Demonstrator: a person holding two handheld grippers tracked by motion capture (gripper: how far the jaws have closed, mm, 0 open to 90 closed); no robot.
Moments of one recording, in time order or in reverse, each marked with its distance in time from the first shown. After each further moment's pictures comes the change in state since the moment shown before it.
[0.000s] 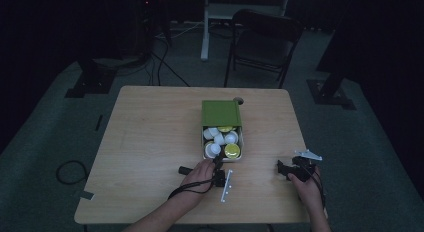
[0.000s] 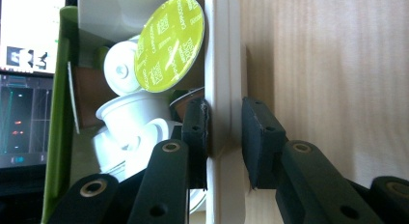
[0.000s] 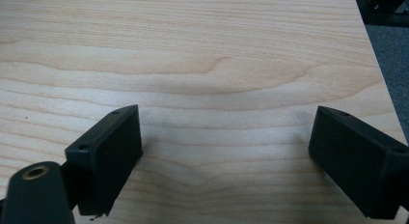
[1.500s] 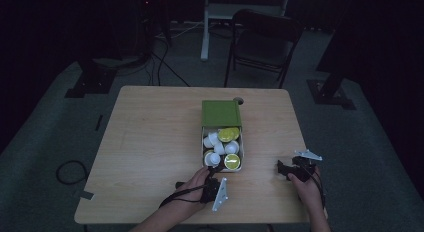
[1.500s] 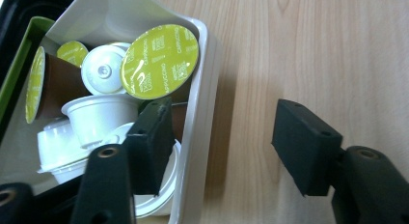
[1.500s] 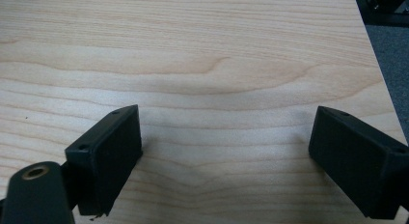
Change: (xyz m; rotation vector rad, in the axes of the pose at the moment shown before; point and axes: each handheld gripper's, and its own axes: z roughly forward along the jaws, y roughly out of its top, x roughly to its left) left arm 0.000 -0.004 -0.043 -0.159 -0.226 -0.260; right arm 0.000 0.000 0.000 0.000 0.000 -0.001
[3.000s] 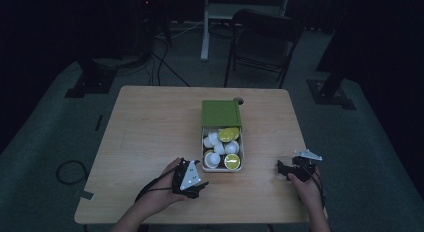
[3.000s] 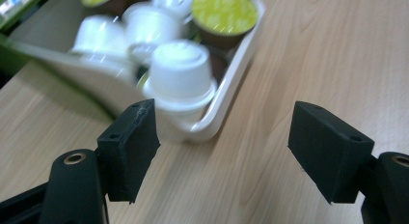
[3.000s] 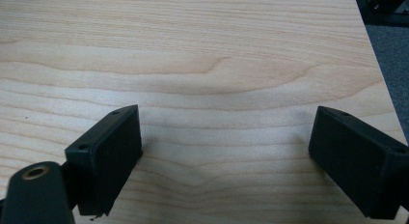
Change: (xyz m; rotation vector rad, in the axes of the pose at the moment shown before) left arm 0.034 -0.057 -0.043 -0.066 -0.091 -0.449; right arm 0.000 0.000 0.000 0.000 0.000 0.000
